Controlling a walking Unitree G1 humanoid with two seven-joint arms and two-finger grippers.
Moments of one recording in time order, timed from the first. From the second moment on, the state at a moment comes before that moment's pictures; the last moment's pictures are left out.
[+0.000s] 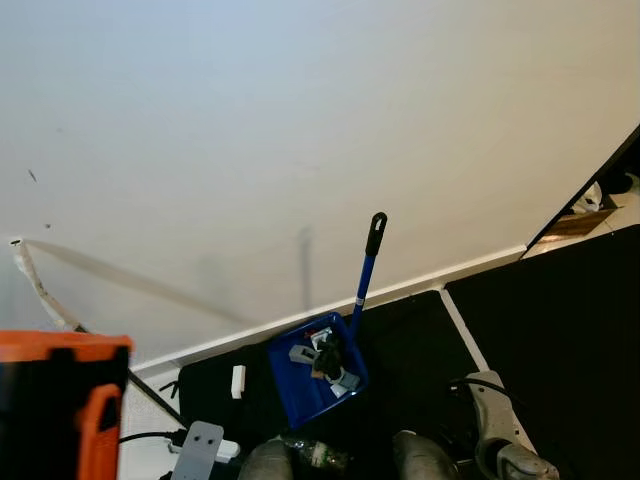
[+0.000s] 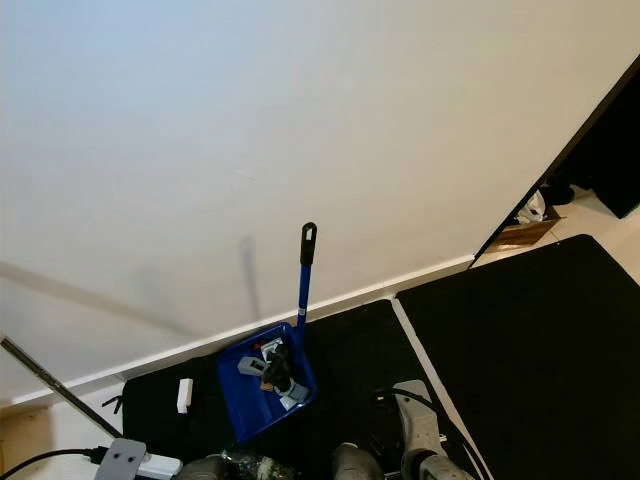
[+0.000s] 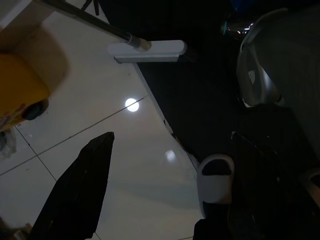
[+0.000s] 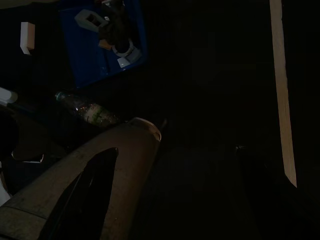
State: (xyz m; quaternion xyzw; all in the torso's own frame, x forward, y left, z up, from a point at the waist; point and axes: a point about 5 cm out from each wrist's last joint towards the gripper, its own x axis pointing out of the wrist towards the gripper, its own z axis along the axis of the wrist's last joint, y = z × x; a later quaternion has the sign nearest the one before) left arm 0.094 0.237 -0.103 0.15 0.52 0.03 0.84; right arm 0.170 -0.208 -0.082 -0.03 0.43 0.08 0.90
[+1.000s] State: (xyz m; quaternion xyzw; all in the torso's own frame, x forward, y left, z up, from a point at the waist) left arm 0.100 0.237 -0.102 0.15 0.51 0.03 0.85; right arm 0.171 -0.208 -0.081 -0.03 0.43 0.08 0.90
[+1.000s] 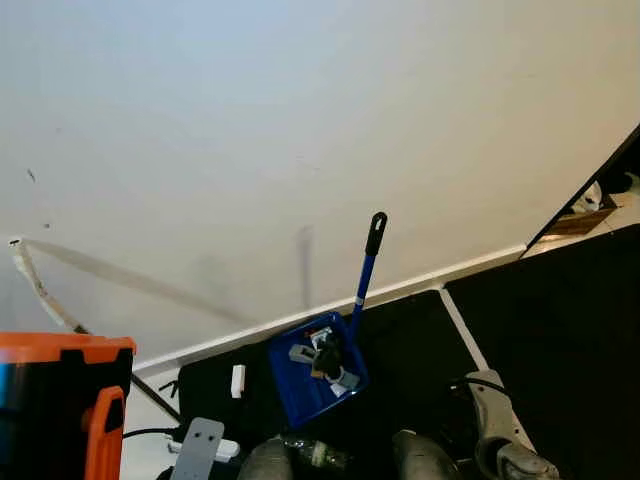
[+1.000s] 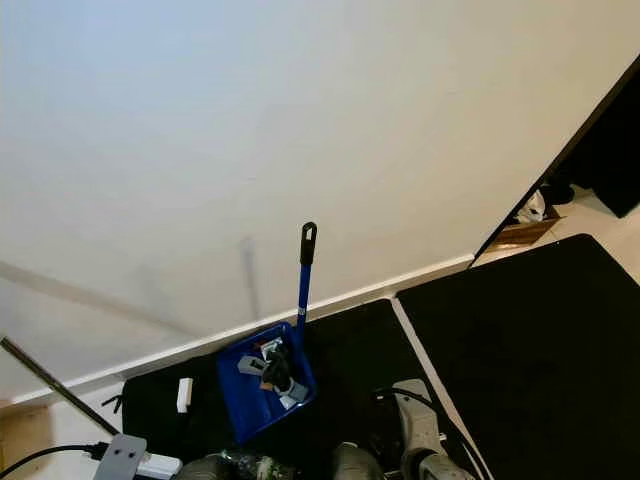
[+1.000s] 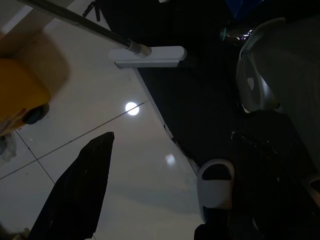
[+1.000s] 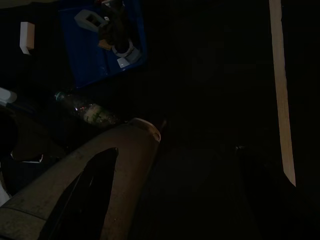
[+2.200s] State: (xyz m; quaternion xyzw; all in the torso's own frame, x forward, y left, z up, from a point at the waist) left arm 0.103 0.236 -0.100 0.15 0.49 0.03 0.86; right arm 0.167 -0.209 -0.083 -0.04 0.43 0.08 0.90
